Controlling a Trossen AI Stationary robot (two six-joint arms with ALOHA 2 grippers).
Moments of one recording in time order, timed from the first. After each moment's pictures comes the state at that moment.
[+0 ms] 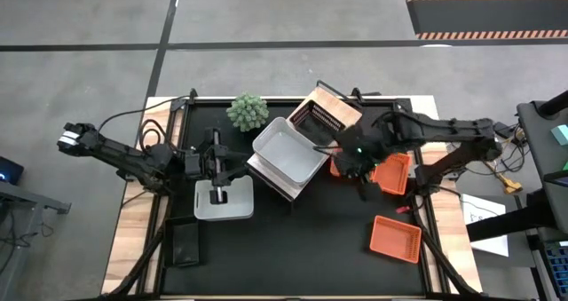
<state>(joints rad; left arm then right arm) -0.29 0.94 0.65 0.70 -0.32 0.35 0.08 1.43 1.63 -1.24 -0.21 -0.15</state>
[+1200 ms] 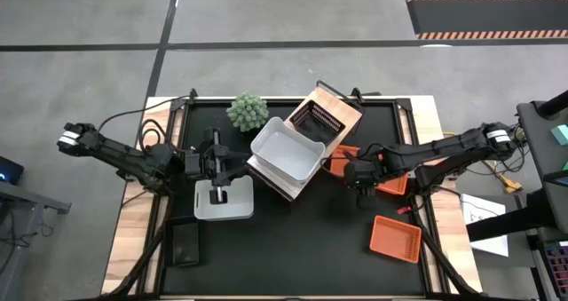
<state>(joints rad) -0.29 0.94 0.65 0.70 -0.32 0.35 0.14 1.30 0.95 -1.01 0.05 0.20</state>
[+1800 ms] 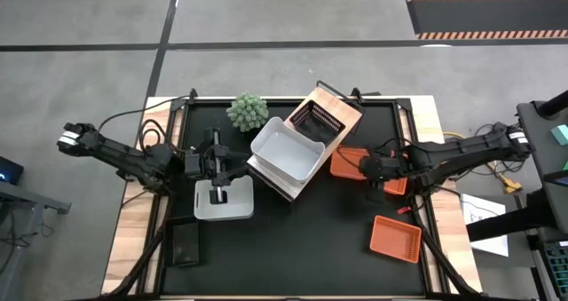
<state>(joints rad) -0.29 0.94 0.65 0.70 -0.32 0.35 0.14 1.01 0.75 -0.92 0.20 0.31</state>
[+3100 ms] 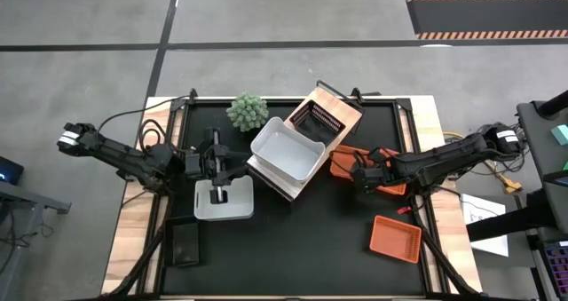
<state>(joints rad) -0.29 0.94 0.65 0.70 -0.33 0.35 0.14 1.19 0.58 -0.67 0.26 0.45</state>
